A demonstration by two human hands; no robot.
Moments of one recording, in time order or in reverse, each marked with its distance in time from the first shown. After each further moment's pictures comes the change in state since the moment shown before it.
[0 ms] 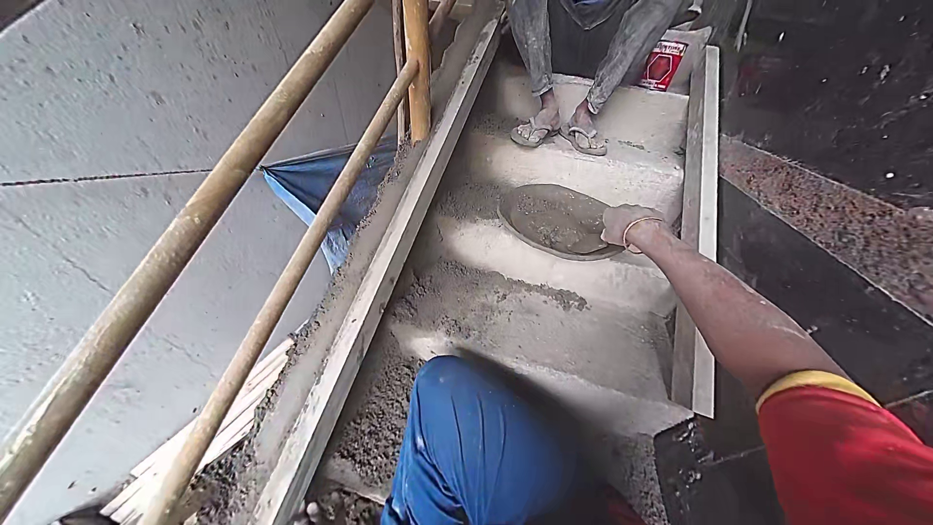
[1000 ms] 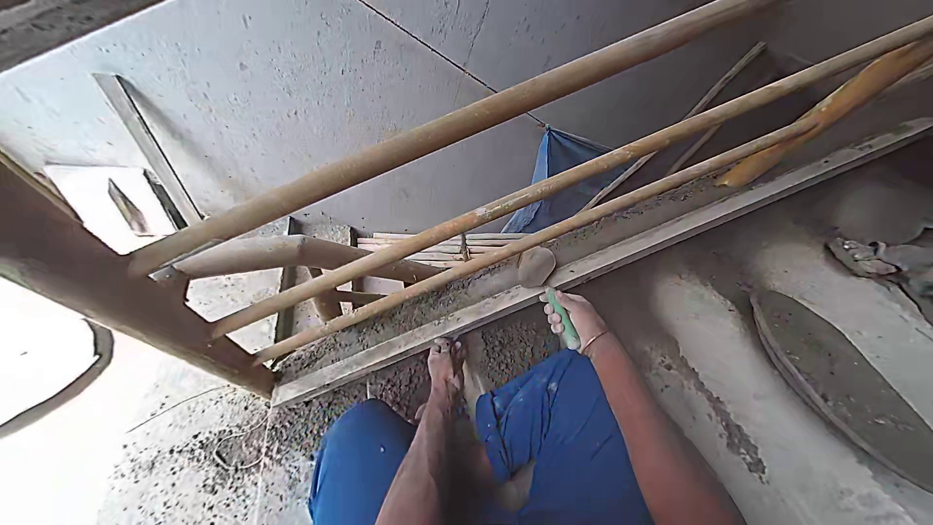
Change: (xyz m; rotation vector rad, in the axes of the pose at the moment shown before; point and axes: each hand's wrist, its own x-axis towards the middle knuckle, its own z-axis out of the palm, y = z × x) left_hand -0.019 0.020 0.039 0.012 0.241 -0.060; right_hand -0.185 -0.397 0.130 1.433 -1.057 -0.645
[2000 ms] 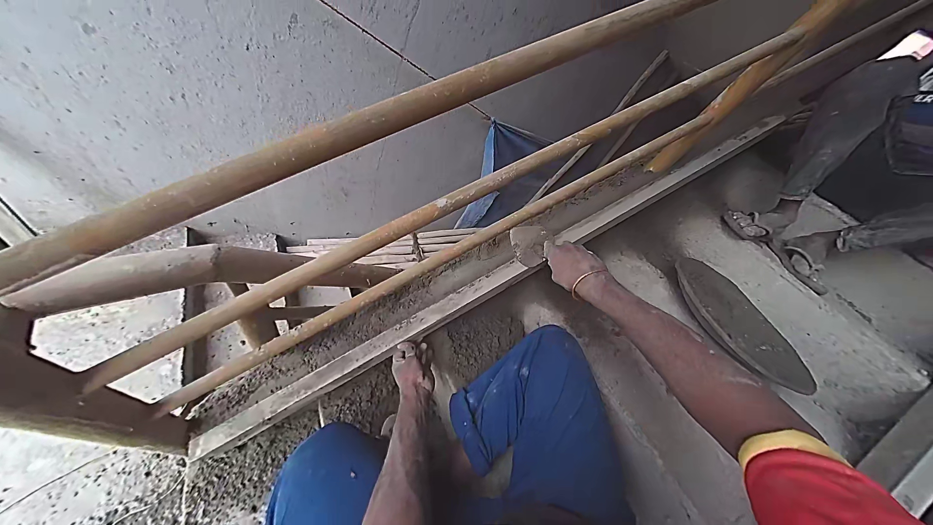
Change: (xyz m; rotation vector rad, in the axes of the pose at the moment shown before) left_hand 0.011 -0.013 -0.006 -0.002 0.003 0.036; right_hand -0.039 -0.115 0.040 -2.013 0.402 0.085
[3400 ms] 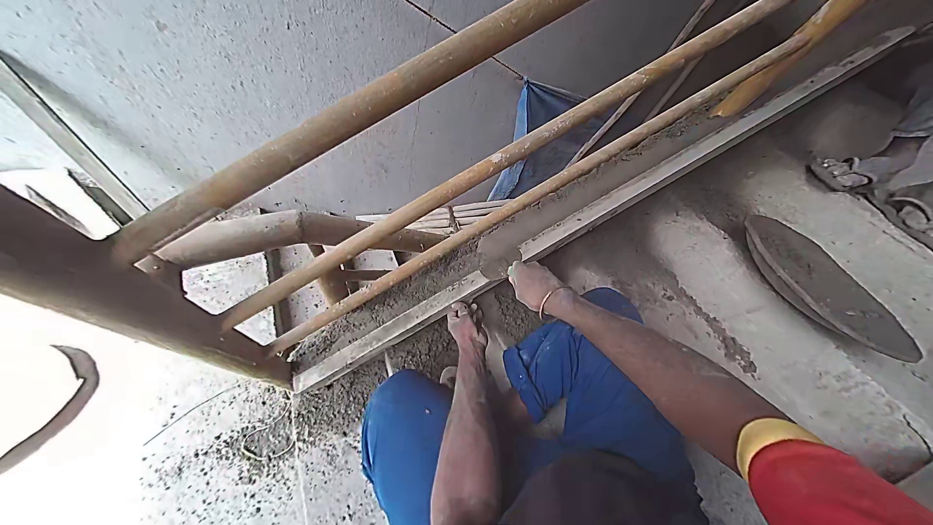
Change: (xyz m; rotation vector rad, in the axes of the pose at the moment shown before) left_hand 0.006 -0.006 -0.003 -0.033 -0.021 0.006; right_hand -0.047 -0.156 0.064 0.254 -0.233 -0.269
